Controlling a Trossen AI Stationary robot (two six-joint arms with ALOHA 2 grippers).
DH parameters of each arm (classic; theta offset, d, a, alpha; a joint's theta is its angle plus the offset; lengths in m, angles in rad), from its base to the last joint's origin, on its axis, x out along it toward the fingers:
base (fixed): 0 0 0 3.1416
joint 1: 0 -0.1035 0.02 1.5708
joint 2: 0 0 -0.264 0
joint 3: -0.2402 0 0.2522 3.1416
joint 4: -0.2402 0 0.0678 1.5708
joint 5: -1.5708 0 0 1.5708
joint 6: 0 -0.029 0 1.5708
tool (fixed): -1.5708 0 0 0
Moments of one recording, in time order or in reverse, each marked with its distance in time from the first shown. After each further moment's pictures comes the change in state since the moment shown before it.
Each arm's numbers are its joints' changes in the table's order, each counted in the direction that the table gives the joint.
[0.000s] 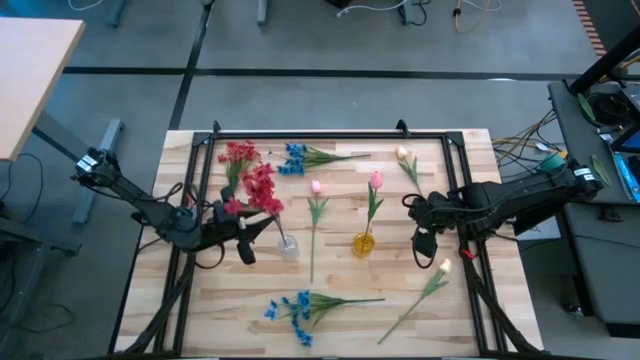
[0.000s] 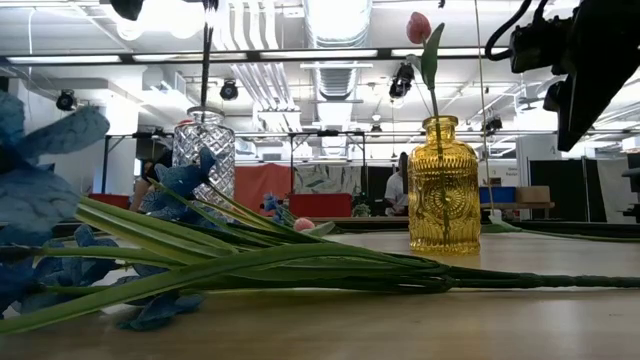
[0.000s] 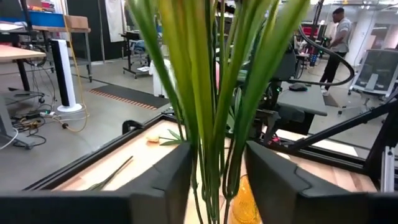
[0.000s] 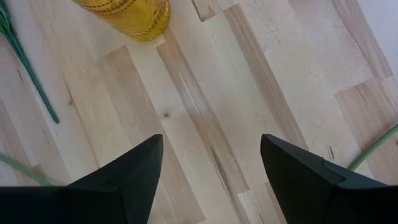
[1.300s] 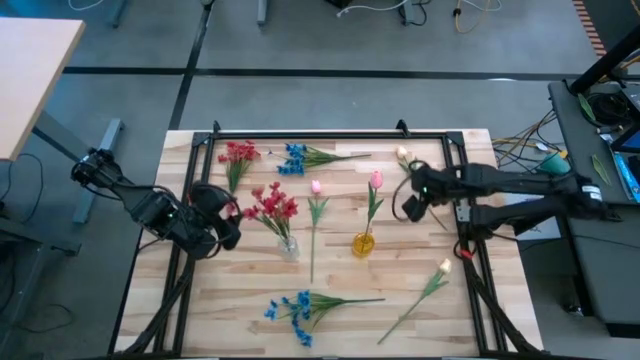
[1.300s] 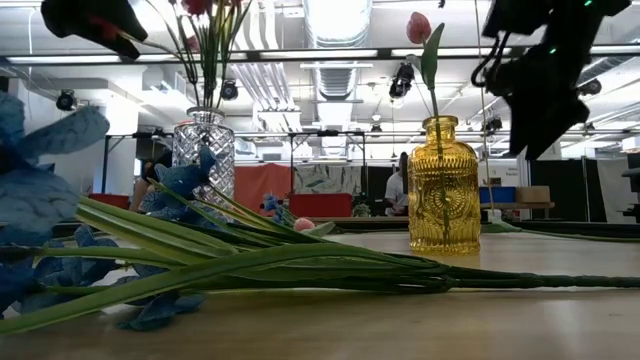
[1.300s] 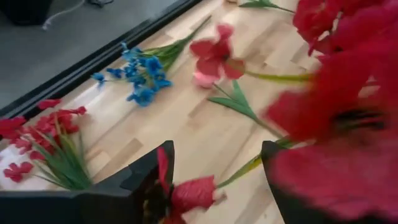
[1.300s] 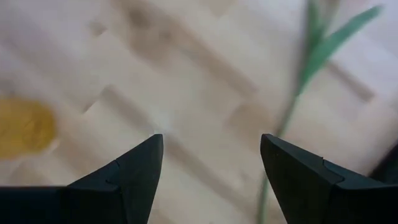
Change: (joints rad) left arm -0.001 0.031 -0.373 -1.435 0.147 0.924; right arm 0.420 0.006 -0.001 -0.006 0.130 0.010
